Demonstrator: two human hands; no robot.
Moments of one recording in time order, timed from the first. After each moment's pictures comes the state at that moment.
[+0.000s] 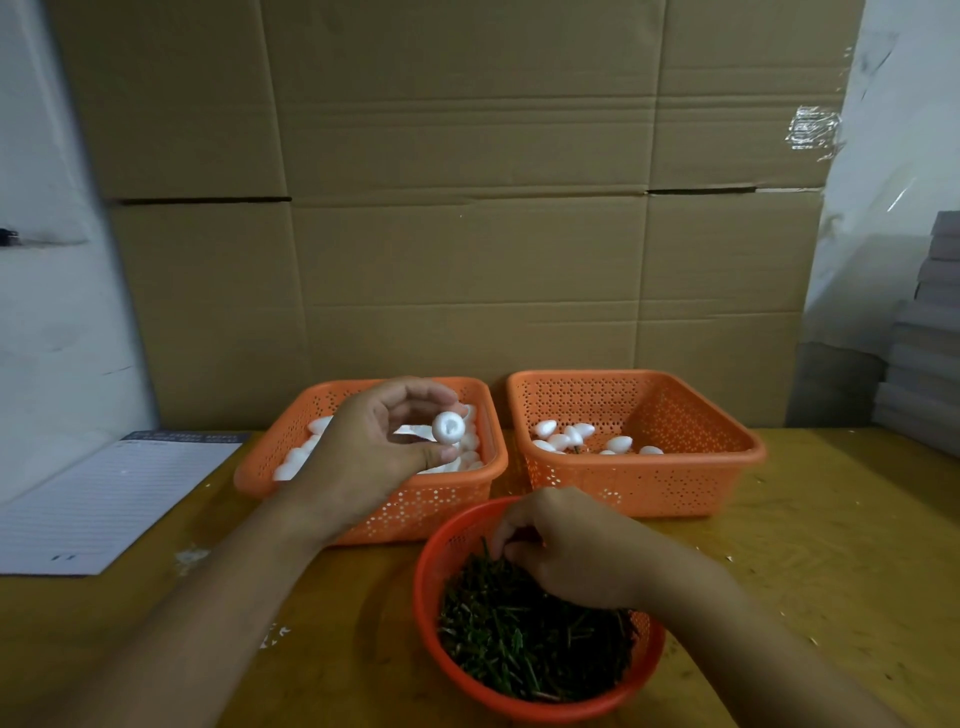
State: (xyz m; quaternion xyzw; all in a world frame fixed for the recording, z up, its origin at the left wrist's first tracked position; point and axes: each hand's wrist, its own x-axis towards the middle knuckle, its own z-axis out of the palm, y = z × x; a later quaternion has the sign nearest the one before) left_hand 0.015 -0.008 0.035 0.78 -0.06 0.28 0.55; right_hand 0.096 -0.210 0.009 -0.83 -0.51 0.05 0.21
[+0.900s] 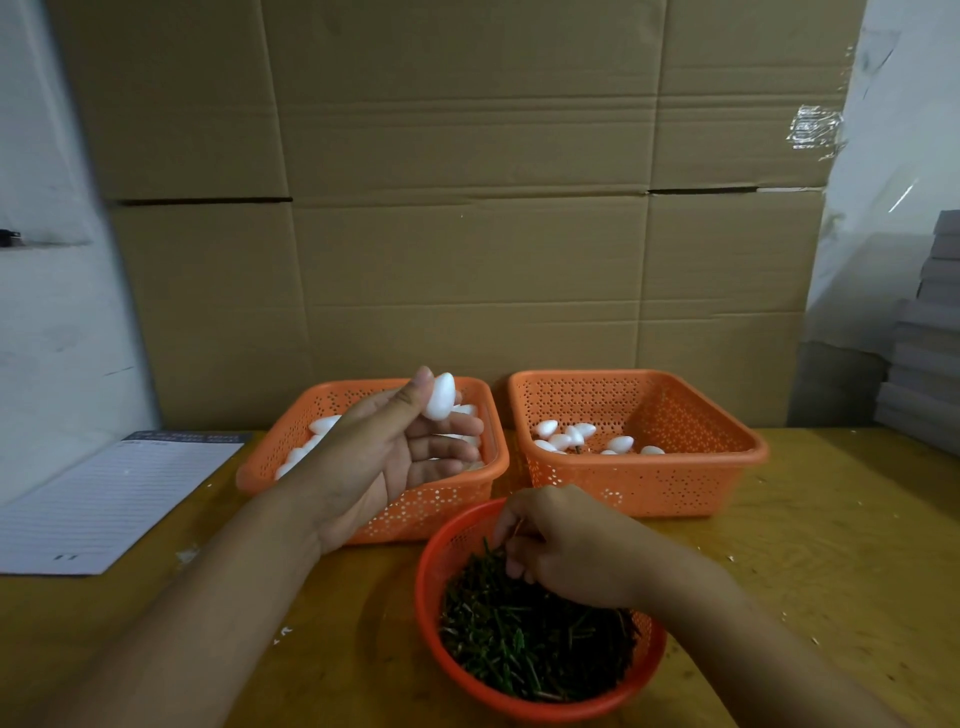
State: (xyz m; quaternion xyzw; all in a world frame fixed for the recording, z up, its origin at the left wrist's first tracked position) left_hand 0.009 -0.016 0.046 0.61 -0.05 0.13 0.78; right_hand 0.093 -0.207 0.008 -0.84 -0.48 0.08 0.25
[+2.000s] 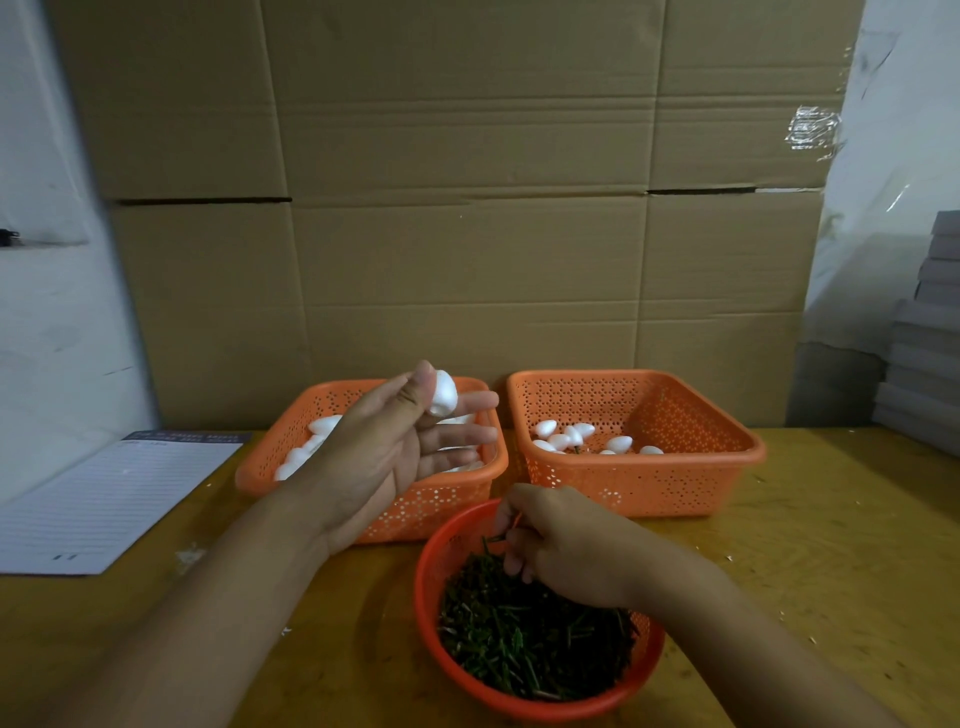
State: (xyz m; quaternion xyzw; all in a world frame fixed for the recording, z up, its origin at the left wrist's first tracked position) left_hand 0.007 -0.026 0.050 0.63 -0.09 0.14 0.76; right_hand 0.091 -0.208 0.008 -0.84 -0.46 0.09 0.27
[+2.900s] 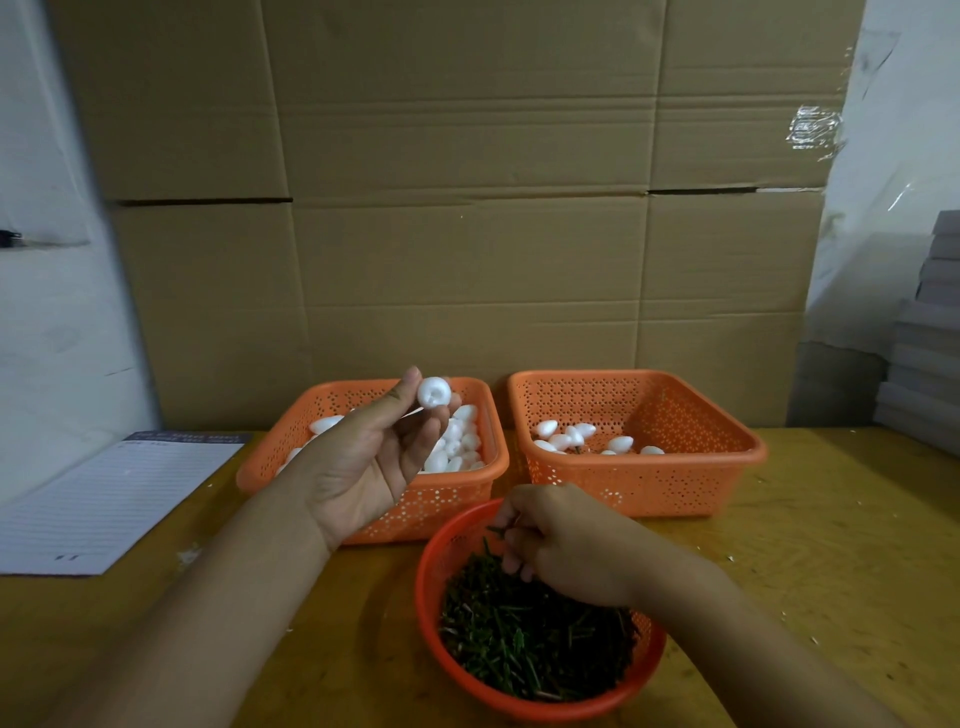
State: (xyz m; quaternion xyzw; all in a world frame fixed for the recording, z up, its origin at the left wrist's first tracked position) left_hand 0.014 -0.013 0.050 0.46 0.04 0.11 0.88; right_hand 0.092 -0.207 0.008 -0.84 -0.46 0.09 0.27
